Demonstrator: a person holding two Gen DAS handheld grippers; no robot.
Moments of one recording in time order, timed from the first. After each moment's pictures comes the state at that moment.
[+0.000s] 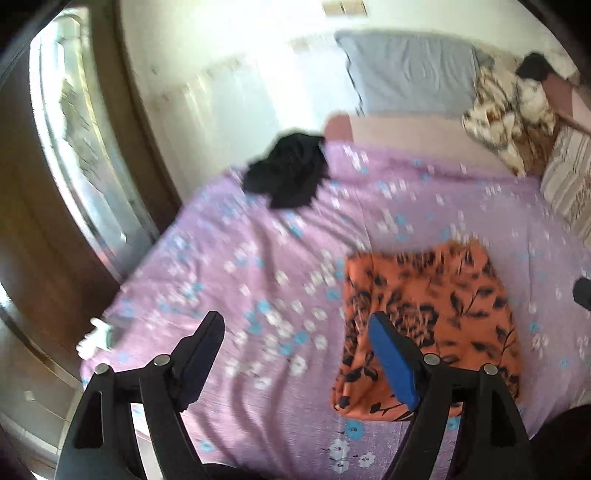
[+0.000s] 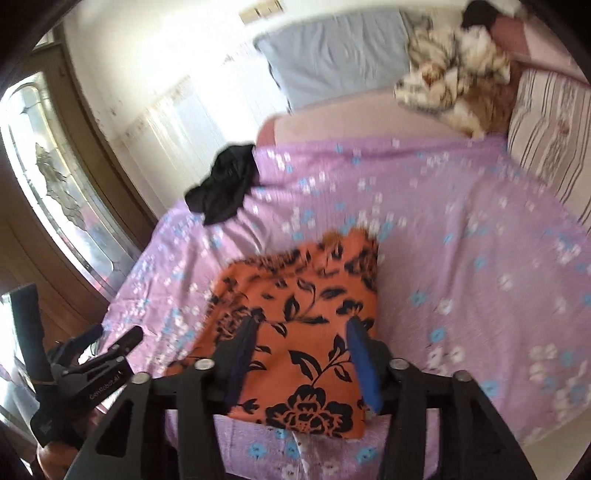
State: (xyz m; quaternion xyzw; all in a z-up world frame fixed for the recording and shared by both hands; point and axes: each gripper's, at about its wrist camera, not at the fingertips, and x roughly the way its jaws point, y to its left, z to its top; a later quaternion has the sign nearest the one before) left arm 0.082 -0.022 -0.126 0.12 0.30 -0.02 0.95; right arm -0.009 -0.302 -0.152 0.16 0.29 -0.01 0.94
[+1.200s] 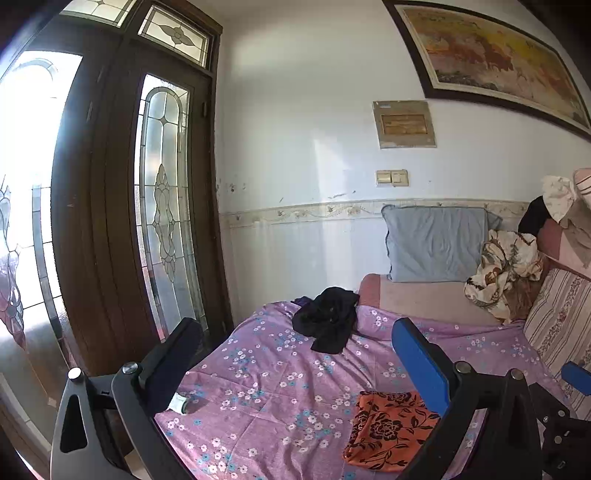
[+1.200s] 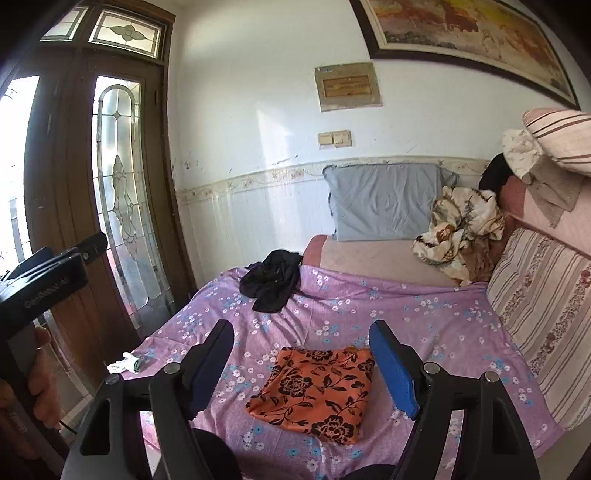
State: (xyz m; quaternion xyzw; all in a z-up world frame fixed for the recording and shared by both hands) left arm -0.100 0.030 0.077 0.04 0.08 0.02 1.00; right arm -0.173 -0.216 0.016 0.06 0.13 0.00 0.99
